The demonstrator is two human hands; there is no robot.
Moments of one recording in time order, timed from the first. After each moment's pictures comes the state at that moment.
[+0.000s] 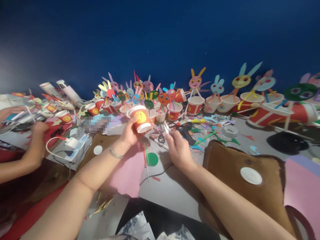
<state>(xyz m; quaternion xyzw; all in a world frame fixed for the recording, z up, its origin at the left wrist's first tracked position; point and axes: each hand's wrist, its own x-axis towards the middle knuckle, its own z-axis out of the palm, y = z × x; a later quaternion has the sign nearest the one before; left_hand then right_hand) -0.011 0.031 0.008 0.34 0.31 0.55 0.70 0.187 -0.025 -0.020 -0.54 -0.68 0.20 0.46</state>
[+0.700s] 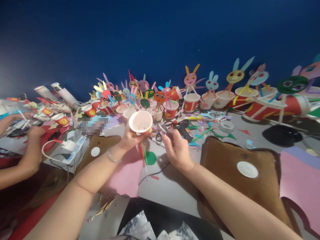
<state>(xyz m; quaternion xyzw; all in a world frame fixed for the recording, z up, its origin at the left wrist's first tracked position) -0.008 0.016 0.002 0.59 0.37 0.58 0.43 0.186 -0.036 -0.016 -0.53 -0.66 0.17 0.50</state>
